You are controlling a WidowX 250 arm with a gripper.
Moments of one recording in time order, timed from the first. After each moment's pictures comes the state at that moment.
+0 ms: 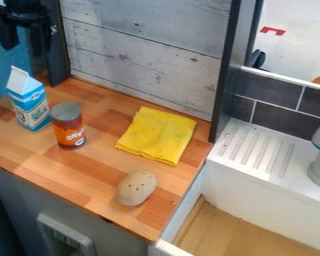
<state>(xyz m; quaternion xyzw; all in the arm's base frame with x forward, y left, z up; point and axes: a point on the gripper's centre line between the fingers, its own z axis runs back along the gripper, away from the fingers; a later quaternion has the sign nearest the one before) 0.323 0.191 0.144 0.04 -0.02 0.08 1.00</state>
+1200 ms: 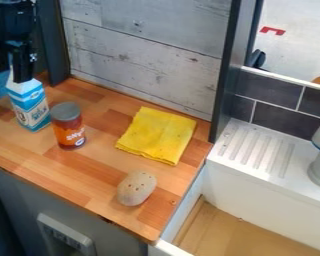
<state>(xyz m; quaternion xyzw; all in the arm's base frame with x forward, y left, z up) 0.309 0.220 0.102 0.02 0.08 -0.02 1.00</state>
